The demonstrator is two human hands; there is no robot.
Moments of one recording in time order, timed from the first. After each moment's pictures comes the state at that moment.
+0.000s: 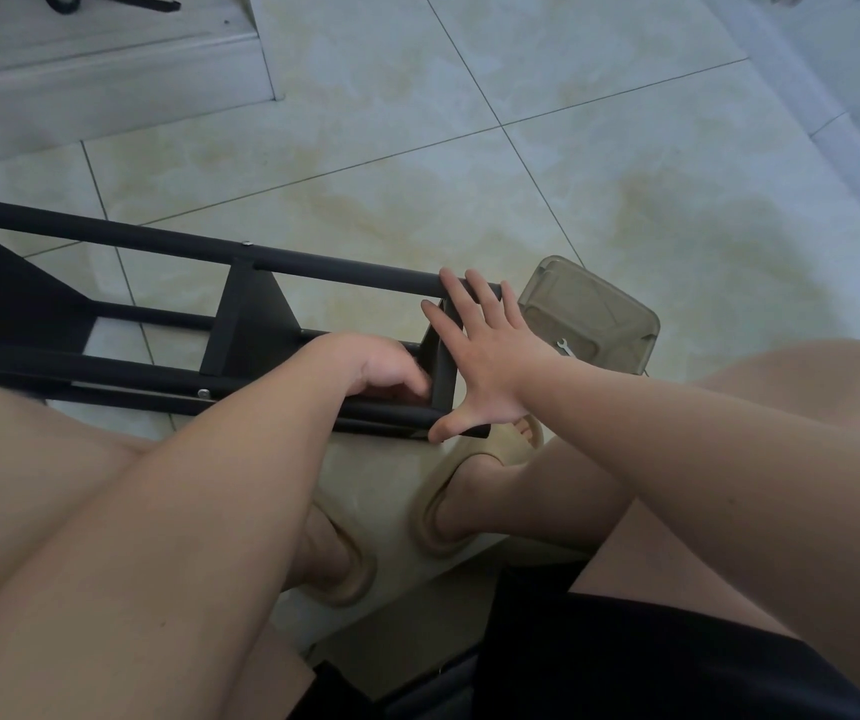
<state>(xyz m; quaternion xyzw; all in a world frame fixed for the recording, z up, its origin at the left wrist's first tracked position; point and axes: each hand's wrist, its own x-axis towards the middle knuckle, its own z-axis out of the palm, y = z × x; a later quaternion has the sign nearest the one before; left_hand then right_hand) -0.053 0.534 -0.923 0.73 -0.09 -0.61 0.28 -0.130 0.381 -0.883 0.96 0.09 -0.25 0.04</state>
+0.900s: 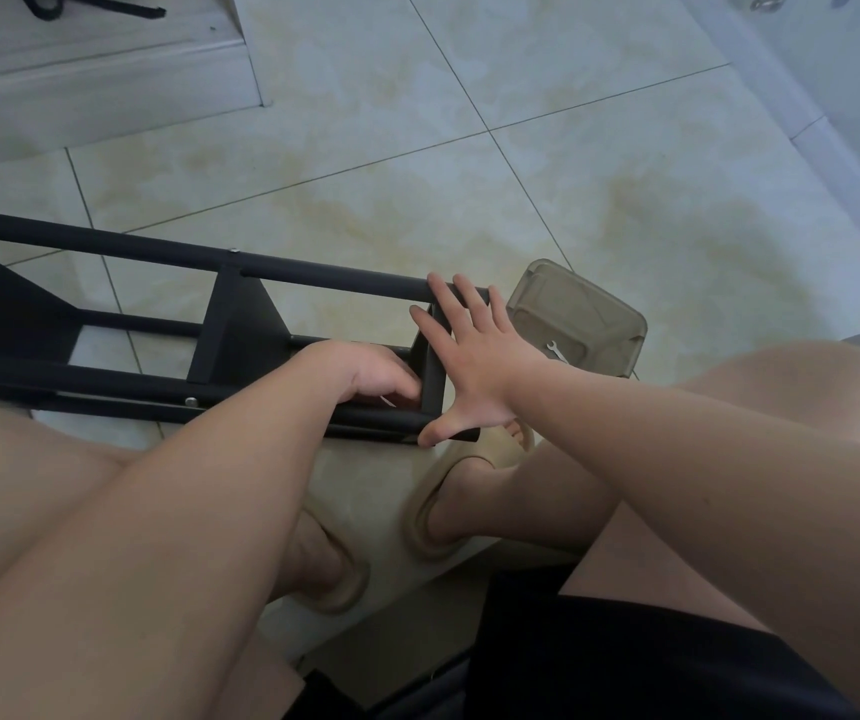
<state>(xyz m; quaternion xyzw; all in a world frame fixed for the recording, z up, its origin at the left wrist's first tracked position) -0.053 0.535 -0.928 0.74 -0.12 -0.60 0.28 -0.130 0.381 -0.883 0.96 0.09 -0.25 0.03</state>
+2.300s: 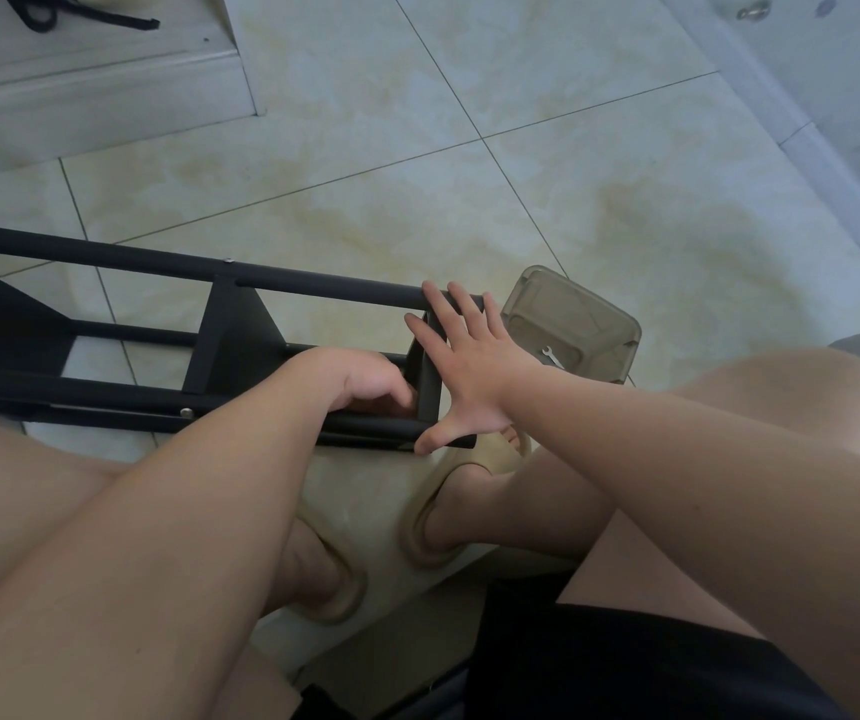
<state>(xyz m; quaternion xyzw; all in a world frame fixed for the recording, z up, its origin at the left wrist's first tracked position) -0.051 0.535 -0.922 0.73 -0.08 -0.63 0.27 -0.129 0.380 -0.883 0.96 0.10 -0.25 0.04</state>
